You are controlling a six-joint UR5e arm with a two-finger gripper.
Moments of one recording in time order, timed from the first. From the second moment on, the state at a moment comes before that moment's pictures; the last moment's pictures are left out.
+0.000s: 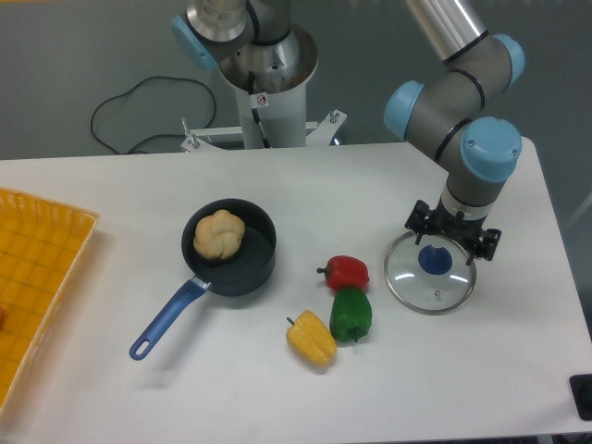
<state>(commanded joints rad) 2.80 -2.04 -1.65 -0.99 1.54 1.22</state>
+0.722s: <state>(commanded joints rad) 2.79 -2.07 -1.66 -0.99 1.56 1.21</state>
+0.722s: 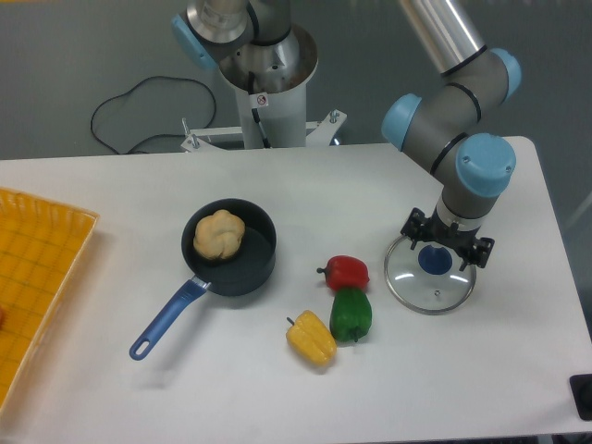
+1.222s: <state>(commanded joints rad) 2.79 -2.08 -1.66 -0.98 1.56 1.21</state>
